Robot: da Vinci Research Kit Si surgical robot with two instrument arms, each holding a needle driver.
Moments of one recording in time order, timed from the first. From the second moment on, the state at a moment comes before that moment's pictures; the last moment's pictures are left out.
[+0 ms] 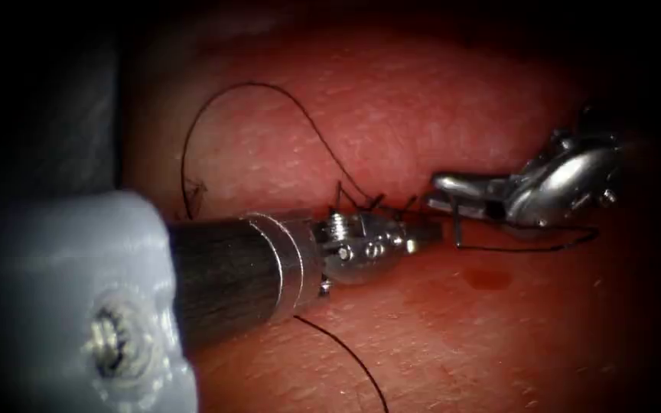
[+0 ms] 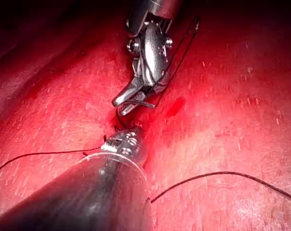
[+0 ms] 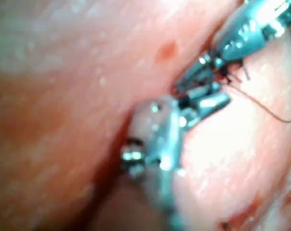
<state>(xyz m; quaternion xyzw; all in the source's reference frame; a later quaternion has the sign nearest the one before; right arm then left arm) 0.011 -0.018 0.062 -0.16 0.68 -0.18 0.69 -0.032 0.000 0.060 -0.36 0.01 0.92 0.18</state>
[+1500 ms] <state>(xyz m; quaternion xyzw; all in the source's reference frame) 0.011 -0.013 0.055 -0.20 0.69 -0.15 0.68 -0.033 0.001 0.060 -0.36 0.01 0.92 0.19</state>
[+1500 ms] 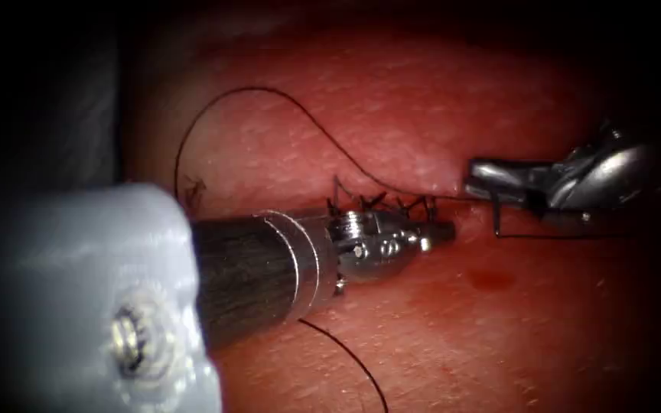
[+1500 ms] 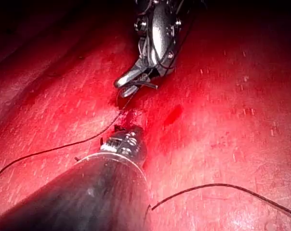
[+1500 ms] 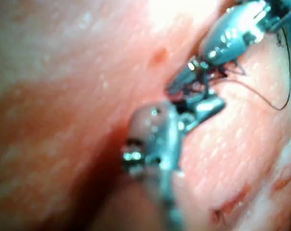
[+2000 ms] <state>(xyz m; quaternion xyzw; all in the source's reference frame) 0.012 -0.008 0.057 -0.10 0.69 -0.03 0.71 -0.033 0.001 0.060 -0.36 0.01 0.91 0.18</state>
